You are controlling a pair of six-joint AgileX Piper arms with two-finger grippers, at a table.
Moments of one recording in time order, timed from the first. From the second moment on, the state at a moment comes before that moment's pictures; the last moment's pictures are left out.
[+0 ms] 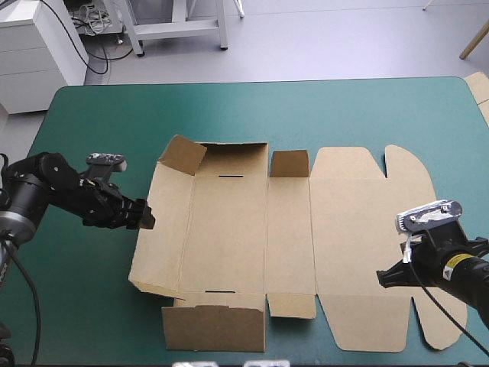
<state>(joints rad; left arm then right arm) 0.00 1.35 -1.13 -0.37 1.22 0.34 0.30 0.71 -0.83 -0.09 1.01 -0.03</state>
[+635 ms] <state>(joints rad) 0.28 1.19 -1.23 -0.22 1.24 0.32 0.30 0.71 -0.83 -0.08 1.01 -0.03</state>
